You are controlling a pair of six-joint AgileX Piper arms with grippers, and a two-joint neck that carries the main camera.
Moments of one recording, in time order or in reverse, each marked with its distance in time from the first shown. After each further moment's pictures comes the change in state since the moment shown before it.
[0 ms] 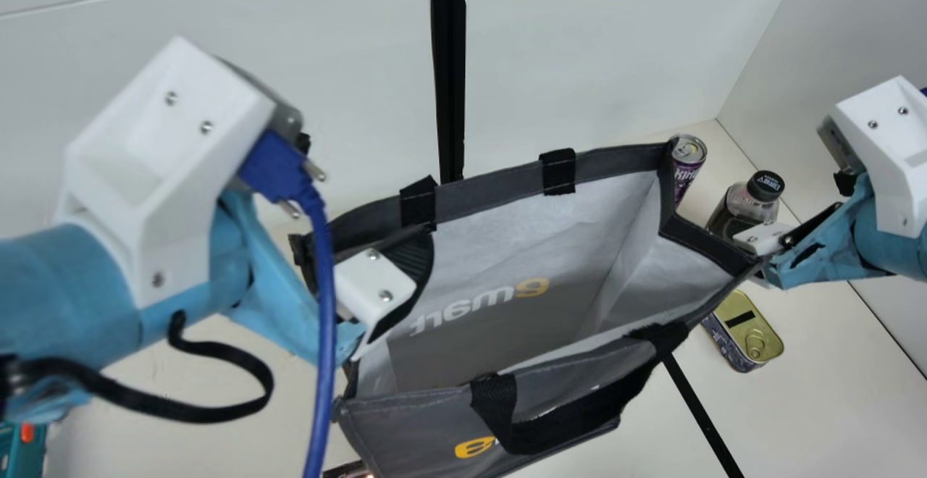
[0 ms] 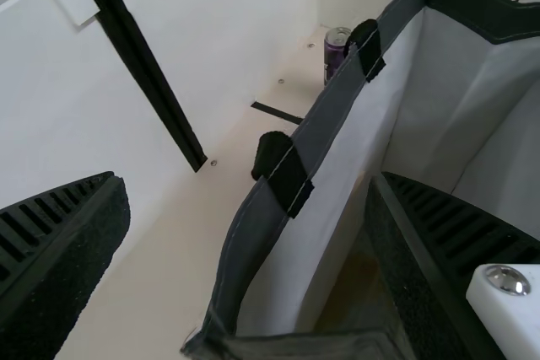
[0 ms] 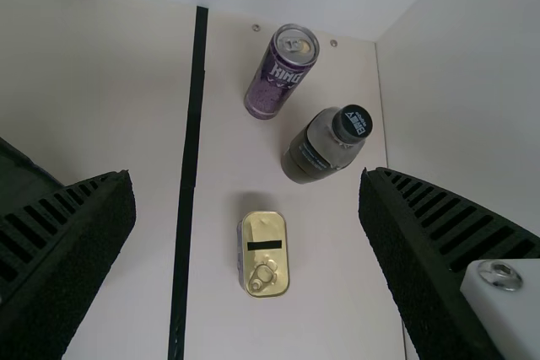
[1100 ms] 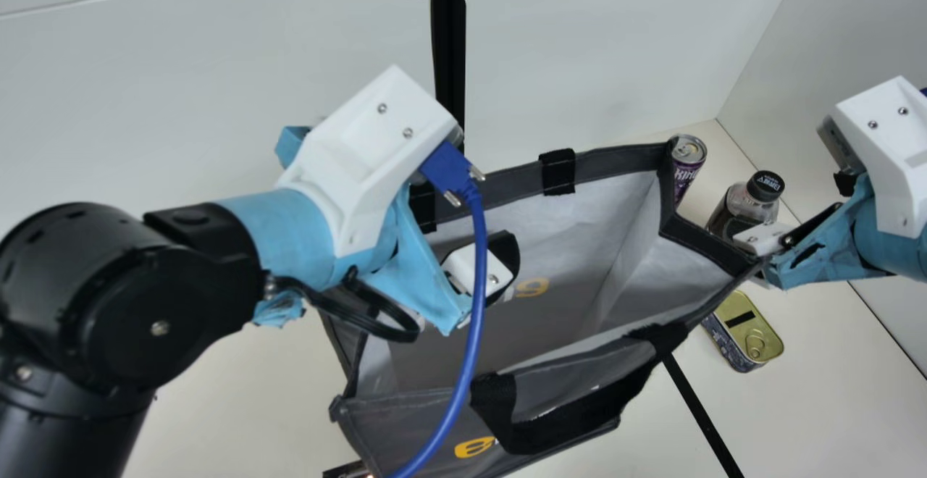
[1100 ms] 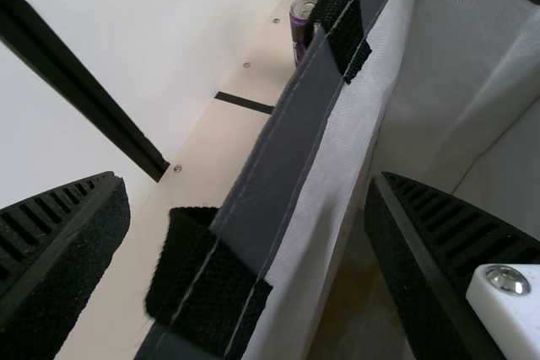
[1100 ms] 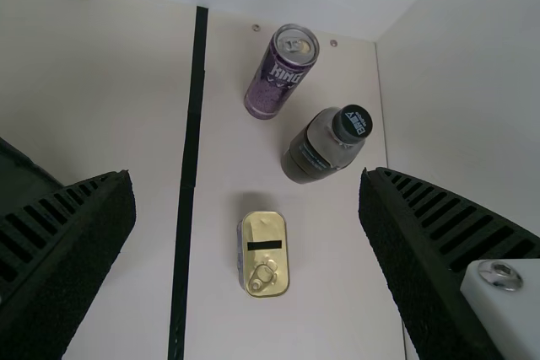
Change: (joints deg) left arm -3.9 13.2 -8.3 -0.4 0.0 2.8; right arm 0.0 0.0 0.0 0.0 0.0 0.0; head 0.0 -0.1
